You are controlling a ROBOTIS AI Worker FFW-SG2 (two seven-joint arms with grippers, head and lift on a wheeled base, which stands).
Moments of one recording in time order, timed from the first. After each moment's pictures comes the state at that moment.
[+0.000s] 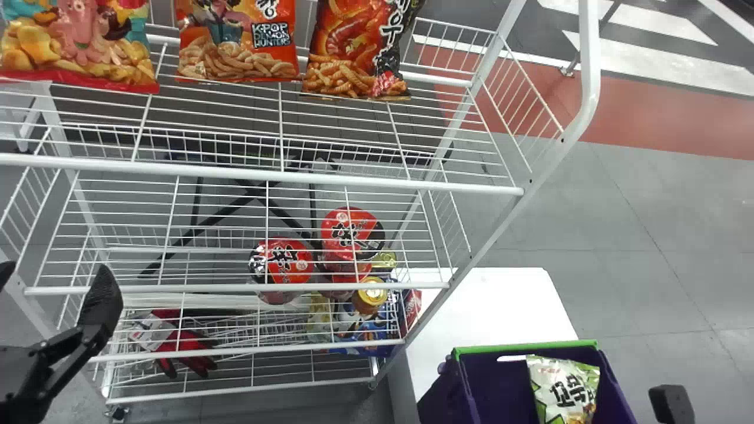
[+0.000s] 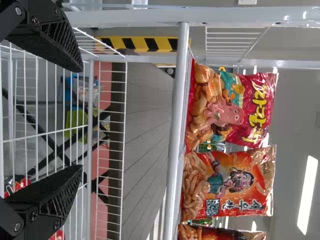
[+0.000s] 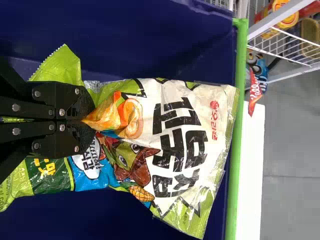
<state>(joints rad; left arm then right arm) 0.64 0.24 -0.13 -2.02 0.19 -0.10 0.08 0.28 -0.39 -0.78 -1.01 0.39 0.24 1.02</state>
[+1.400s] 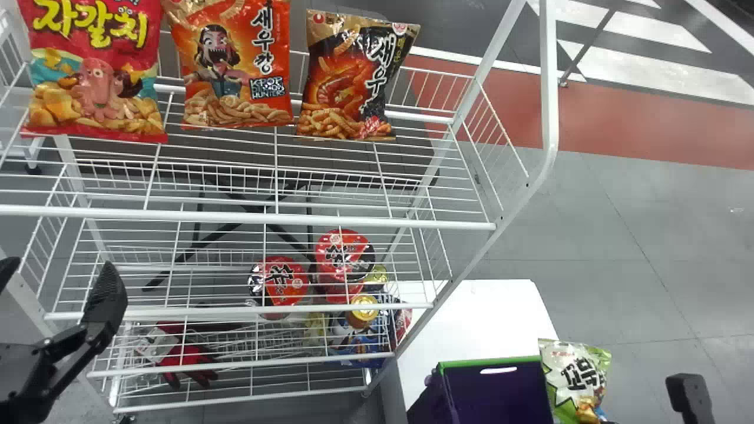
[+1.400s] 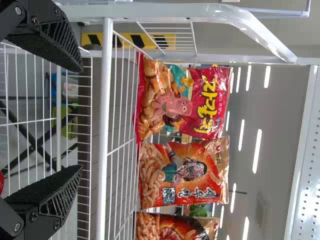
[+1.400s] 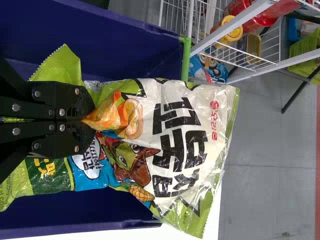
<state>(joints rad) 0.64 0.24 -0.14 -2.04 0.19 -0.10 0.08 0.27 -0.40 -0.81 -1.01 0.38 0.20 1.03</state>
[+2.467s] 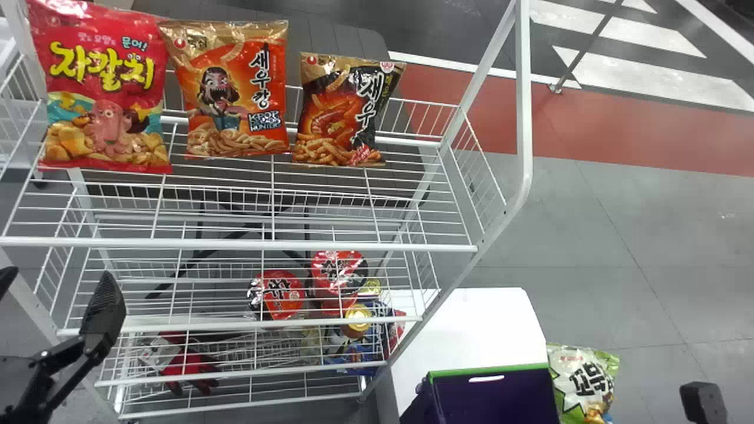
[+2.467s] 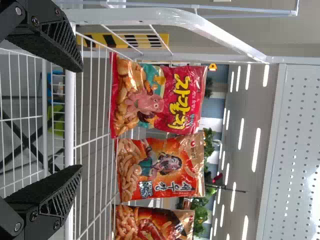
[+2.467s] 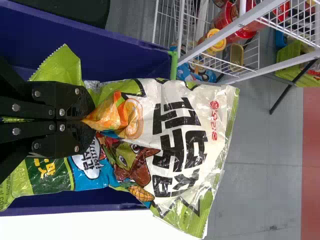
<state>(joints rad) 0.67 0.24 -0.14 -2.04 0.18 -0.12 0.08 0.31 -0.39 -0.84 -1.05 0.36 0.19 1.06</state>
